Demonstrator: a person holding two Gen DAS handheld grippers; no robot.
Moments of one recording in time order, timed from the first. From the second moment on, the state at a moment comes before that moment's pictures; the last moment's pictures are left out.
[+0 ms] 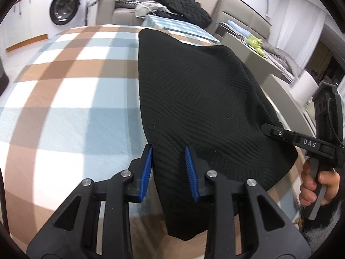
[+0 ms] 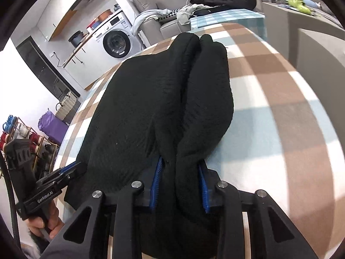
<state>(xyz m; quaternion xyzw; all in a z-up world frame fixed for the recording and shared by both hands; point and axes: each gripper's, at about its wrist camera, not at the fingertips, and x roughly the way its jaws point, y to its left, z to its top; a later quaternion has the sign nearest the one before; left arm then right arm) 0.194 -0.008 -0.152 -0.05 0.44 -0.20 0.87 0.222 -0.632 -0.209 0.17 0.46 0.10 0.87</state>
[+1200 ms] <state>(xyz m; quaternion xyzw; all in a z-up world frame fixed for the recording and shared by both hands) 0.193 0.023 -0.150 -0.06 0.43 -0.16 0.89 0.239 -0.629 -0.193 0.16 0.45 0.06 0.88</state>
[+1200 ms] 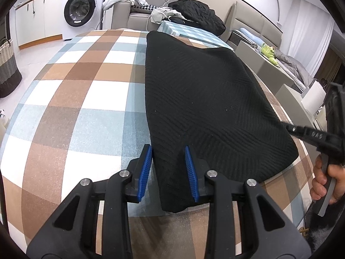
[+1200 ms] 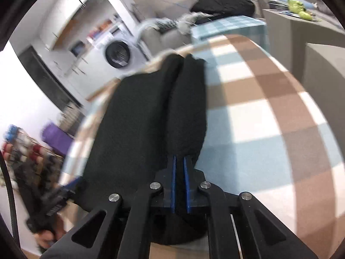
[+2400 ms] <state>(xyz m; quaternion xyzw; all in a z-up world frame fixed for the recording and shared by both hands) 0.091 0.040 -0.100 -0.01 0.26 -0.16 0.95 0.121 -0.596 -0.141 0.05 0.24 0.13 0.96</state>
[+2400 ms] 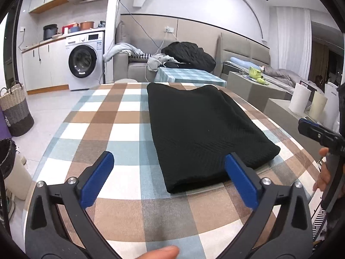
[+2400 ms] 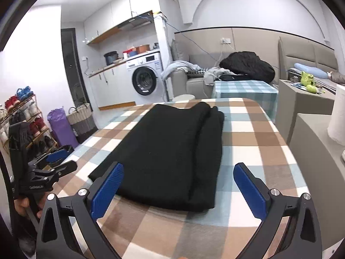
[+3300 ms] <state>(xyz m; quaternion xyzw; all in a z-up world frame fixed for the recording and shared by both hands) 0.088 0.050 -0.114 -0.01 0.24 -0.14 0.96 0.107 -0.588 -0.168 0.07 0.21 0.18 0.96</state>
